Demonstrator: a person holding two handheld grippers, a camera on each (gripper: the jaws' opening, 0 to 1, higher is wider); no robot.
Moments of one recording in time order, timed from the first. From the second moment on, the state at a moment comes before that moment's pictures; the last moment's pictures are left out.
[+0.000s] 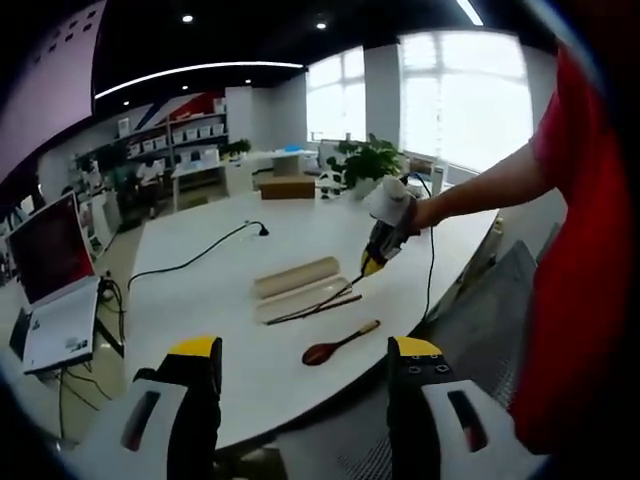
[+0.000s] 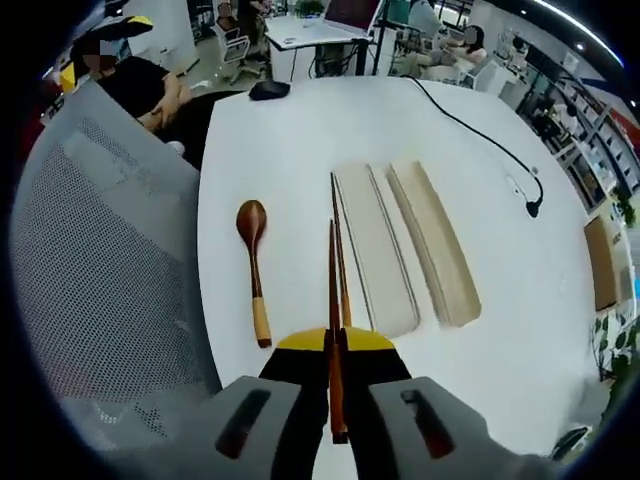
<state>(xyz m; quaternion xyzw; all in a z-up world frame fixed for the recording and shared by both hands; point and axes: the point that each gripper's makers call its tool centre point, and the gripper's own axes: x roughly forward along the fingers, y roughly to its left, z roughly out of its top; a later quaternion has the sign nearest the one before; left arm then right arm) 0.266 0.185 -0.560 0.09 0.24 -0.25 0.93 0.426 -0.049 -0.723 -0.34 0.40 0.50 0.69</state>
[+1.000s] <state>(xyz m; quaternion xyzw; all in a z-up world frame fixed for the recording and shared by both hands) 0.262 0.183 -0.571 0.09 0.27 -0.25 0.93 0.427 -0.047 -0.773 -0.31 0.44 0.51 0.67</state>
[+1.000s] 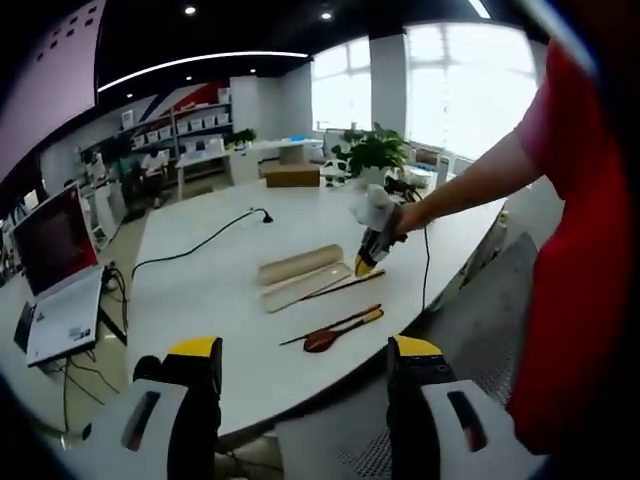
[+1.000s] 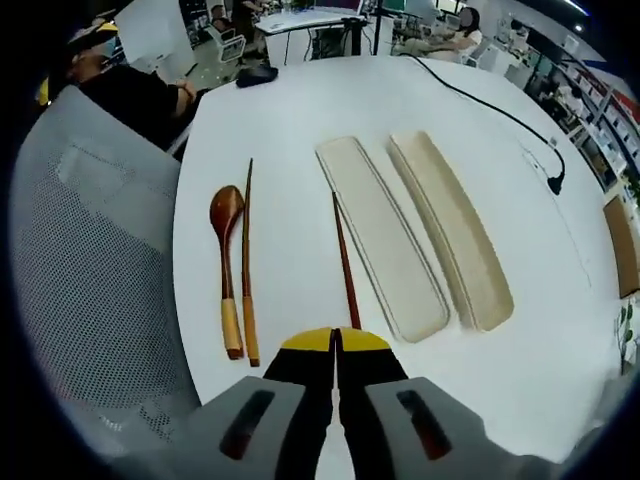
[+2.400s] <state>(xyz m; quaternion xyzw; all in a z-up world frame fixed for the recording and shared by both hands) 0.257 0.194 -0.565 0.10 0.25 -0.24 0.93 0.376 0.025 -0.813 -0.39 0.46 0.54 0.59</state>
